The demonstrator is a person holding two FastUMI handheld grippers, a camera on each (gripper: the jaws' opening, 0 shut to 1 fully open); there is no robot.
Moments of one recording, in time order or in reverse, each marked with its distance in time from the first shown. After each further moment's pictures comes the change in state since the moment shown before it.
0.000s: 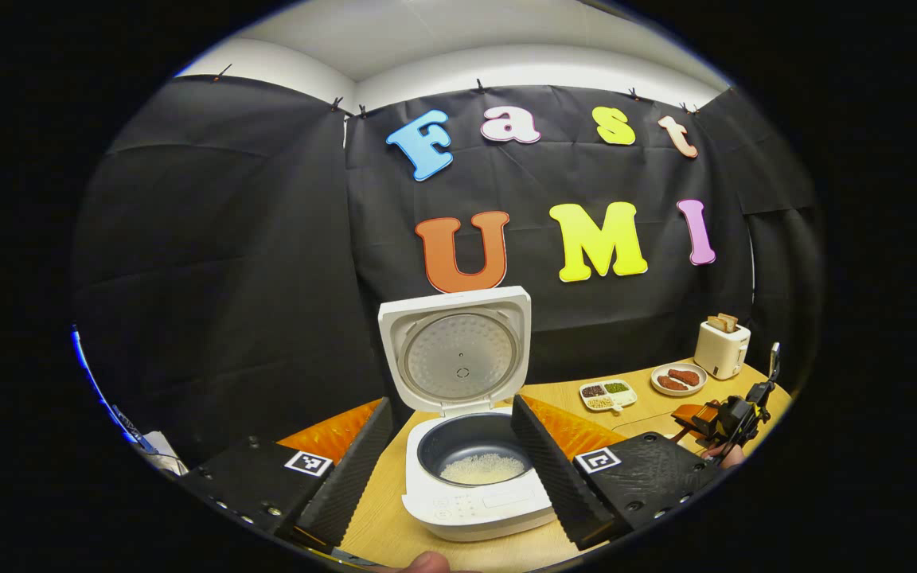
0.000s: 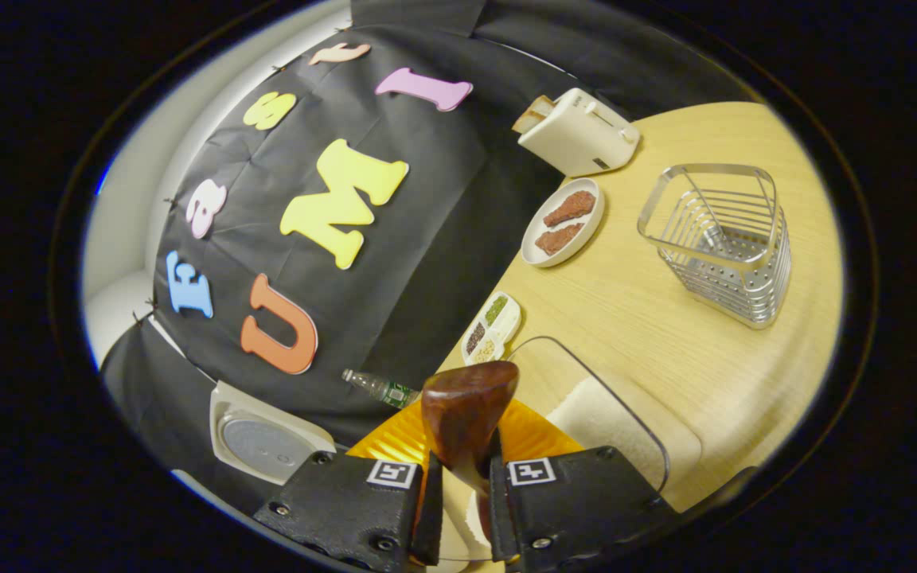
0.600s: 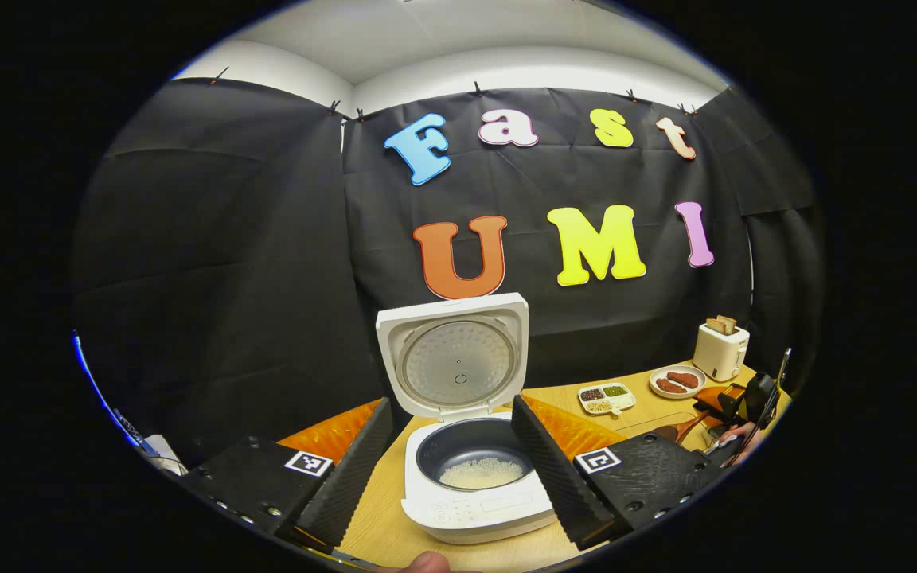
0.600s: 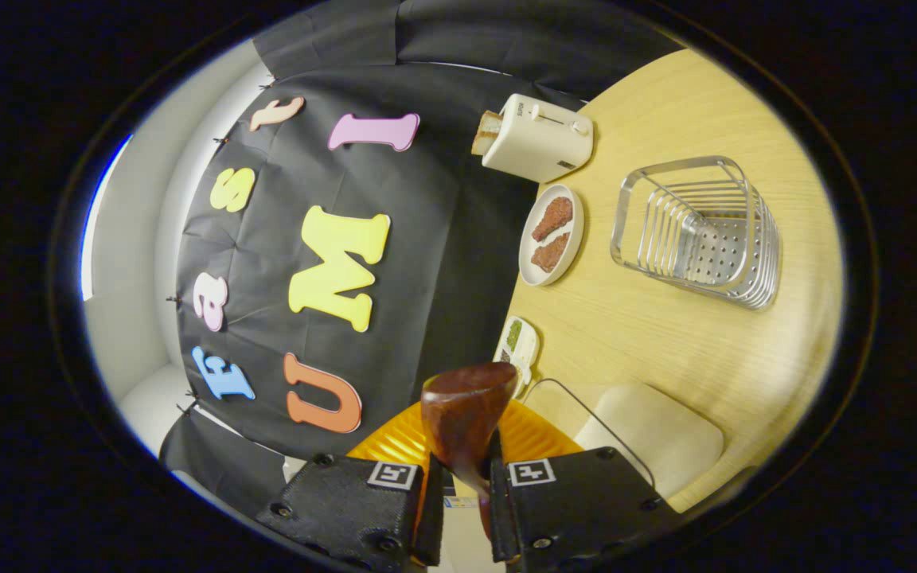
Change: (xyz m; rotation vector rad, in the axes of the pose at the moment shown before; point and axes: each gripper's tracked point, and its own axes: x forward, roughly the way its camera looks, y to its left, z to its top) left arm 0.000 -0.002 0.005 0.002 -0.004 -0.004; right arm -0.009 0.022 0.046 0.228 -0.061 0.074
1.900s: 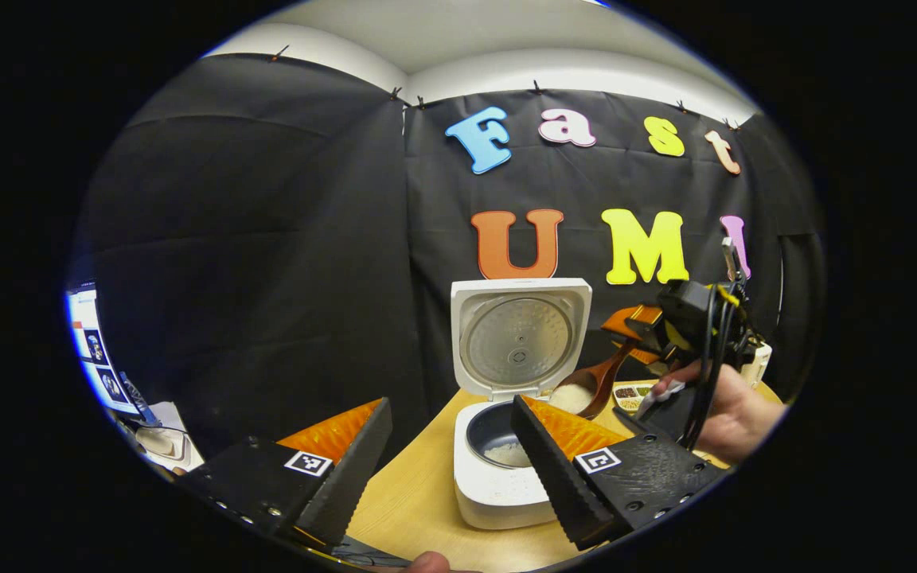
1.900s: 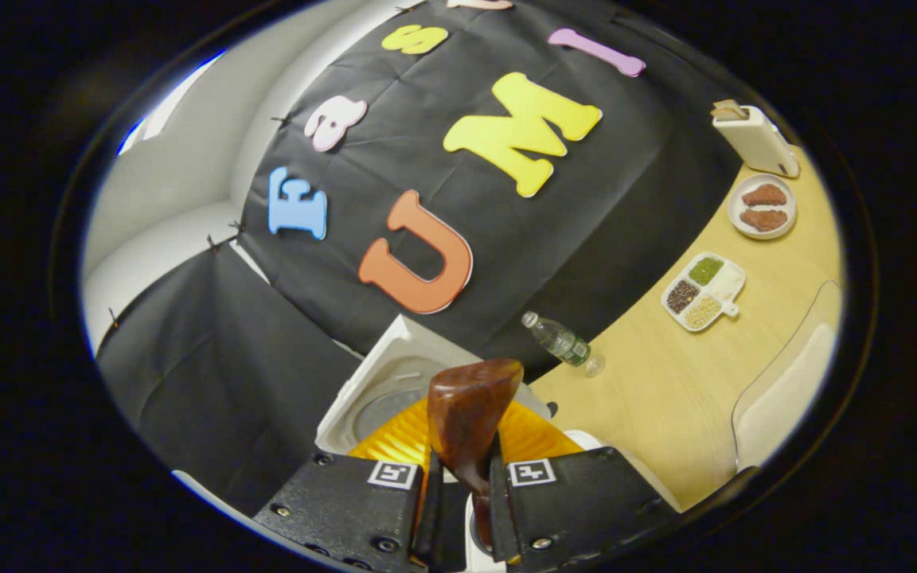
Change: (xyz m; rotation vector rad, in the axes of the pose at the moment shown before) left arm -0.026 0.069 -0.040 -0.117 0.037 0.152; right arm 0.053 0.201 -0.268 -0.519 0.318 0.197
